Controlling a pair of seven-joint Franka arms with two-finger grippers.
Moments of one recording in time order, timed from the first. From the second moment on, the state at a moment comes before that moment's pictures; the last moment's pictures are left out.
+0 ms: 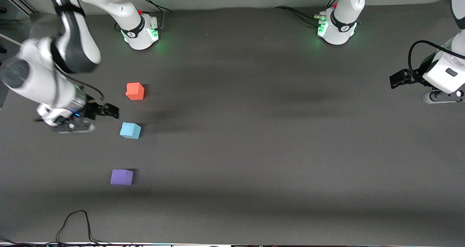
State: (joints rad) left arm -0.05 -0.04 0.01 -1.74 0.07 1.56 -0.08; right arm 0.13 -0.01 -0.07 -2.01 0.02 1.98 0.04
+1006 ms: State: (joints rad) left arm -0.05 -0.03 0.01 -1.71 0.07 1.53 -0.08; right arm 0.14 -0.30 -0.07 -1.98 0.02 1.75 0.01
